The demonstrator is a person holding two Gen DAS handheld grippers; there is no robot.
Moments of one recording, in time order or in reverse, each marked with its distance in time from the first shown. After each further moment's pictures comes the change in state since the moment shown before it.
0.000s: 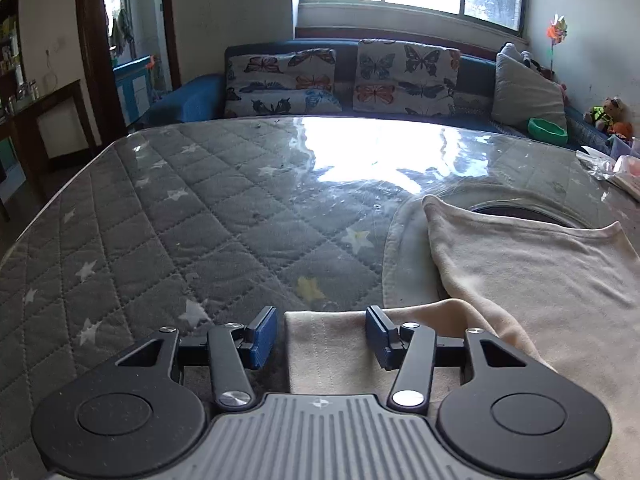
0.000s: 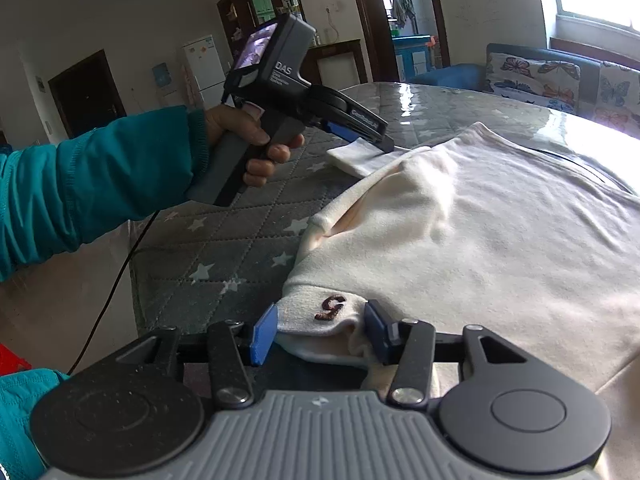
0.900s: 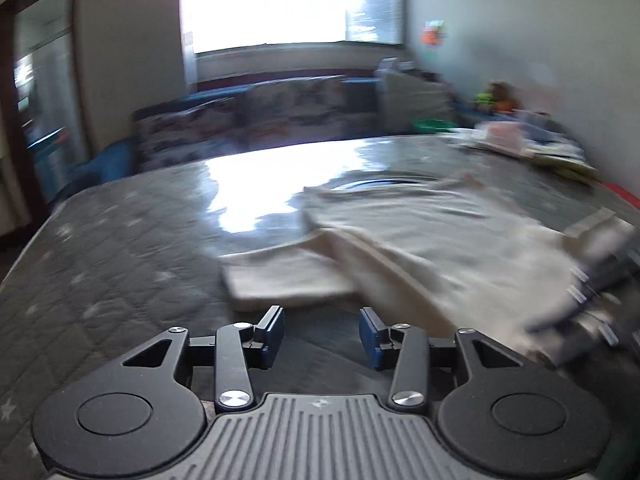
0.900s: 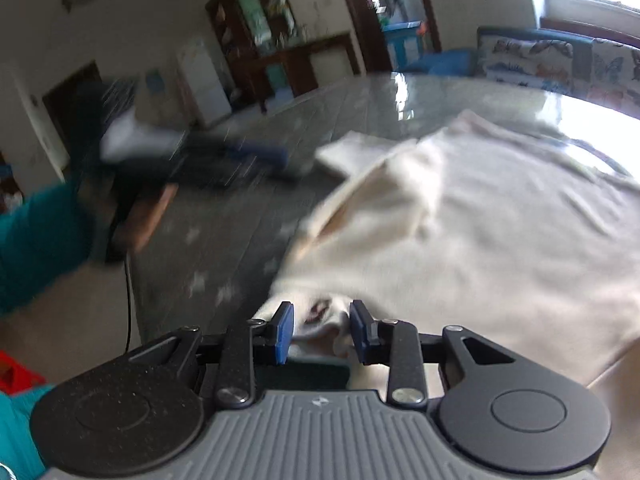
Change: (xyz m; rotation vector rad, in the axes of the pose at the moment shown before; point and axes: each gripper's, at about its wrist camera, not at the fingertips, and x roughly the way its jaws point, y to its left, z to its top) left arm -0.098 -0.007 -0.060 0.153 -0.101 -0.168; right arm -0.005 -0.013 0.004 0.038 0.025 0.003
